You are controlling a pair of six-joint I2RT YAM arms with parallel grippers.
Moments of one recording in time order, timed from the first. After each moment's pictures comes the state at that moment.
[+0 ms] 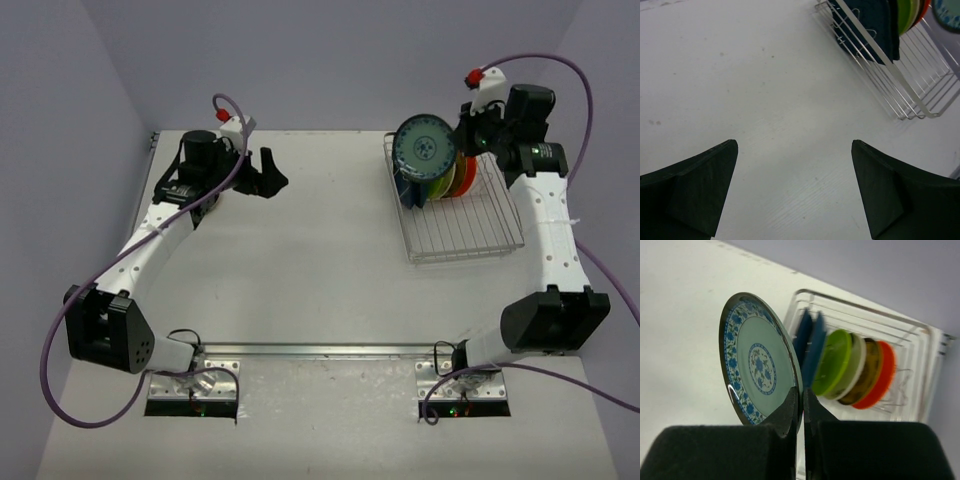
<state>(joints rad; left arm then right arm) -0.18 1.37 1.19 -0.25 0.44 -0.13 -0.07 1.50 1.63 -0.58 -0.32 -0.27</state>
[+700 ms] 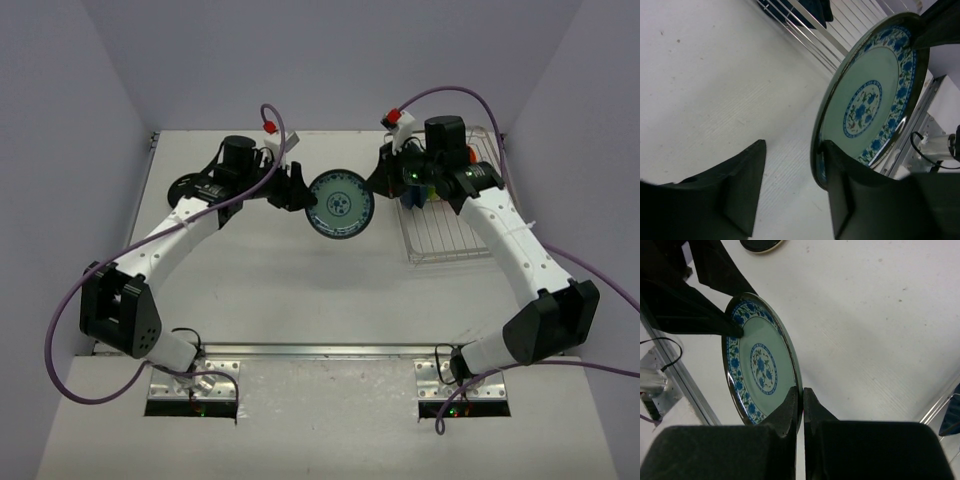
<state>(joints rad) -0.35 1.47 1.23 -0.26 0.58 -0.16 0.31 1.46 1.41 -0.53 -0.56 -0.03</state>
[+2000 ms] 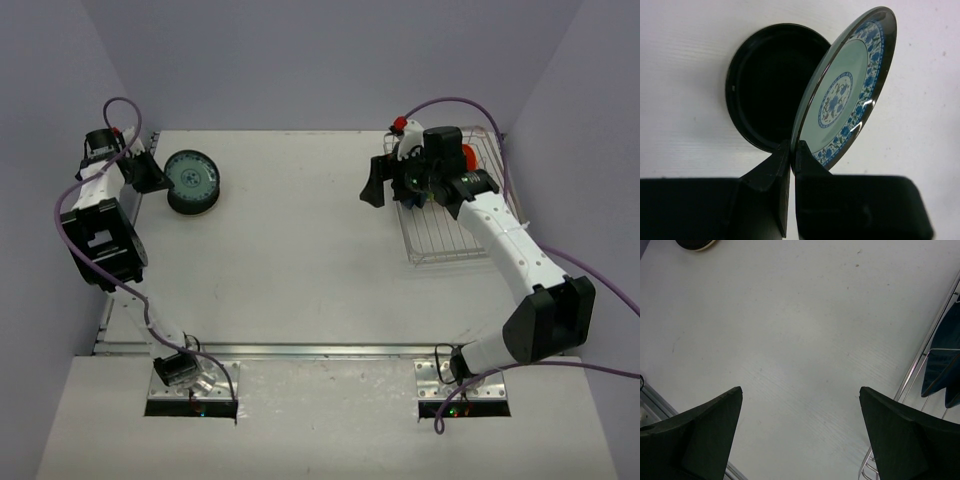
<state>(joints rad) 0.46 2.02 1.66 -0.59 0.51 -0.06 0.29 1.46 1.31 -0.49 -0.37 0.06</state>
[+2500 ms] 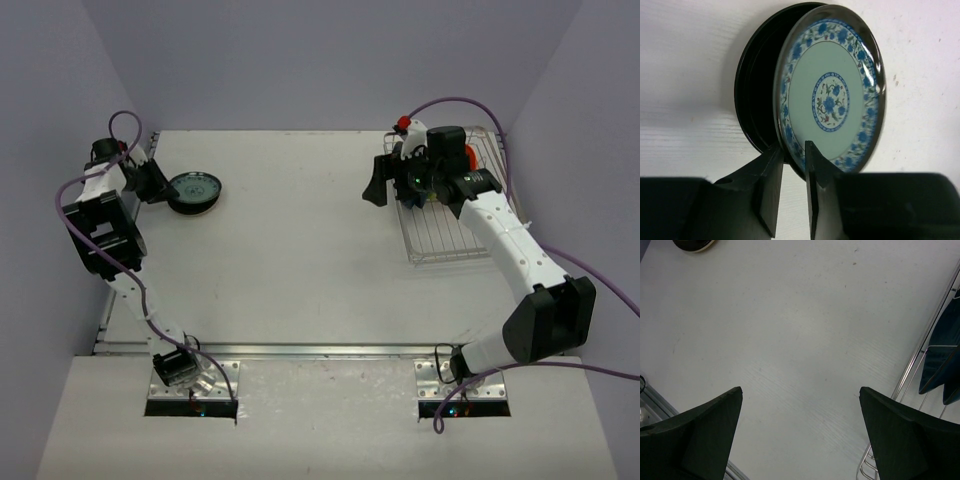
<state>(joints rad) 0.48 2.15 1.72 -0.65 0.52 -0.09 0.27 1.46 1.31 -0.49 -0.38 0.06</state>
